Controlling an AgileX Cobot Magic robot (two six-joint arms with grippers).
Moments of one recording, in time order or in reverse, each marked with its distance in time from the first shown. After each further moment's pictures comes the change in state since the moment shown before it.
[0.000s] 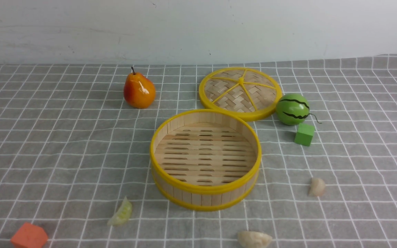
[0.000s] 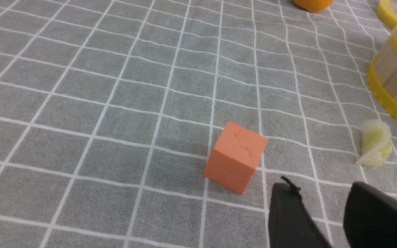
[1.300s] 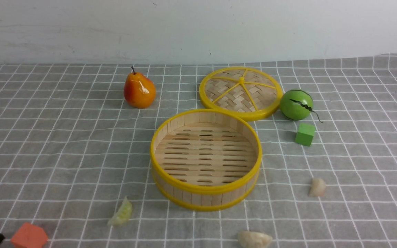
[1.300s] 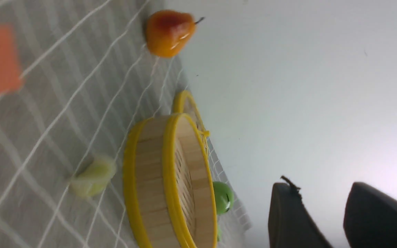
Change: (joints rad) right arm 0.000 0.005 -0.113 0.720 0.065 0.027; left arm 0.000 0.002 -0.166 -0.707 -0.089 -0.228
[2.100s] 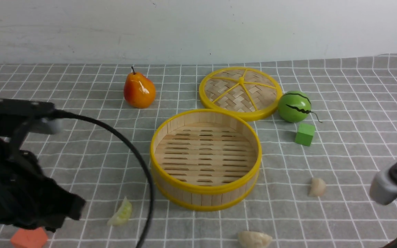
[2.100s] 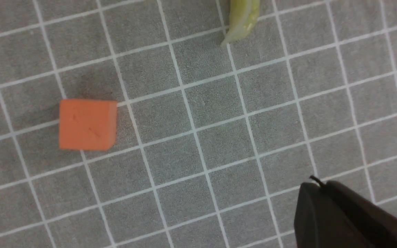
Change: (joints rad) right arm 0.457 0.999 -0.681 -0.493 0.605 -0.417; left arm -0.400 1.202 -0.835 0.676 0.785 0.330
